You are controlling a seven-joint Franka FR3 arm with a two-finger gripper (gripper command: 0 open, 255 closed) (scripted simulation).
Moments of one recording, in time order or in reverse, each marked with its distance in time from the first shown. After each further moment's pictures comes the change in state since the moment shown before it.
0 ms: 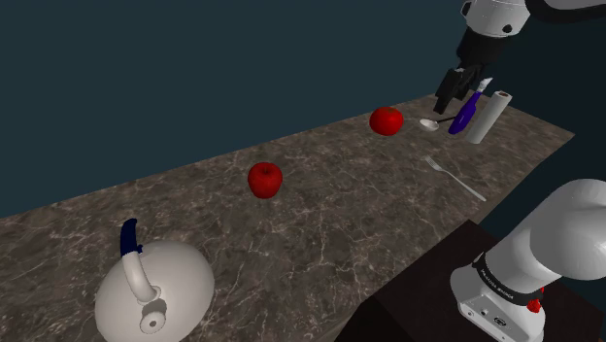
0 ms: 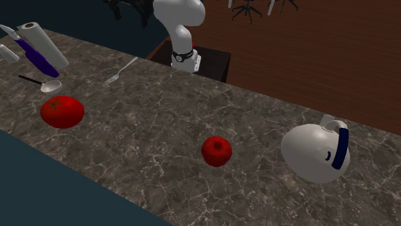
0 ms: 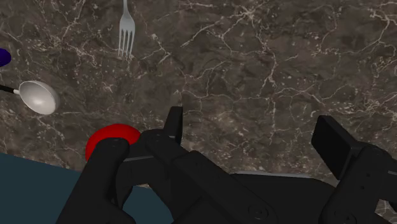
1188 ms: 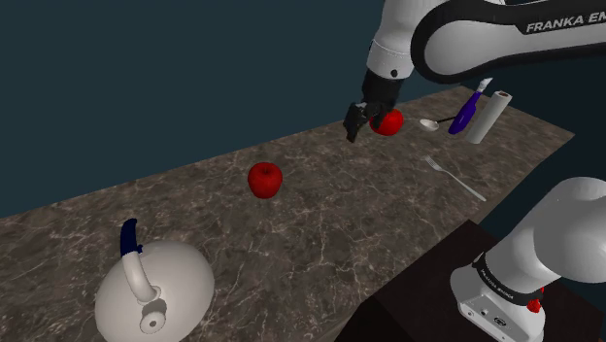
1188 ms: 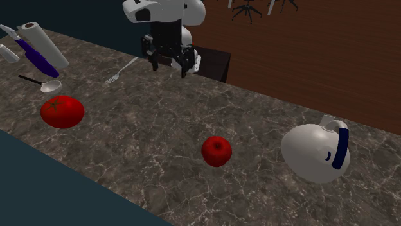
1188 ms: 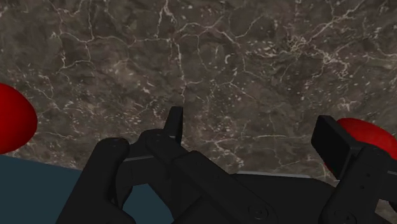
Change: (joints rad) arm 0.084 0.355 0.237 0.051 0.128 0.357 0.286
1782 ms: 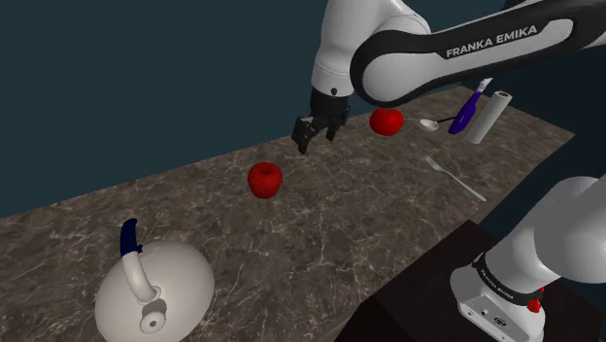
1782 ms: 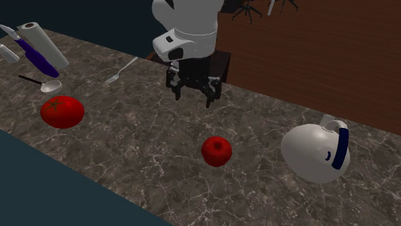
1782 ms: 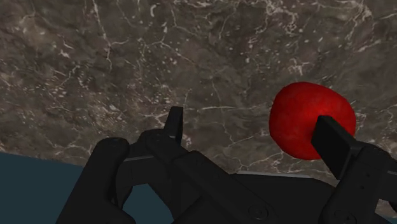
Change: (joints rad) arm 0.018 0.290 0.125 0.175 -0.059 0.146 0.183
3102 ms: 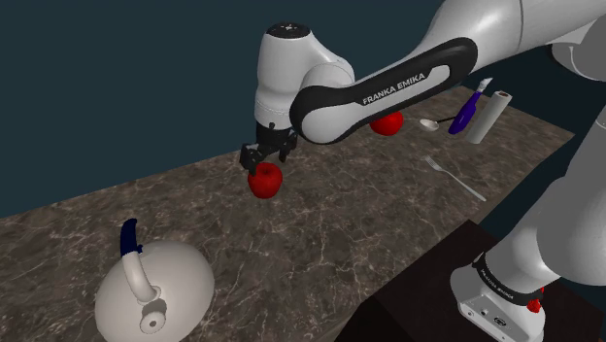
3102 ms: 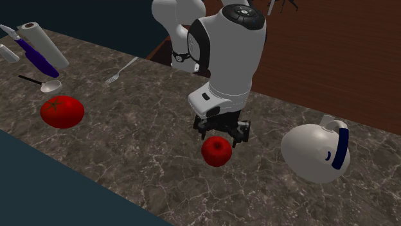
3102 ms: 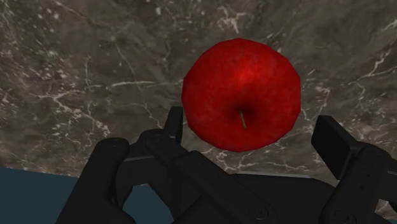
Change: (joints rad) arm 0.077 0.390 0.052 0.245 -0.213 0.140 0.240
